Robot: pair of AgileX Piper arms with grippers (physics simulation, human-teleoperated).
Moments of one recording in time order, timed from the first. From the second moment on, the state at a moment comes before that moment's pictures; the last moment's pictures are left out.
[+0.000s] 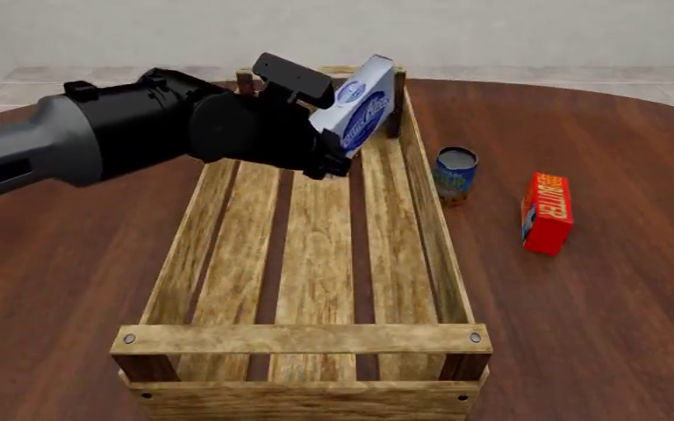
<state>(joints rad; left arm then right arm) -0.61 1.69 -1.38 0.41 0.06 0.17 0.00 -1.08 0.90 0.00</state>
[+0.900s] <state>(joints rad) -0.51 1.95 -1.20 0.18 -0.02 0.19 0.00 -1.05 0.90 -0.01</state>
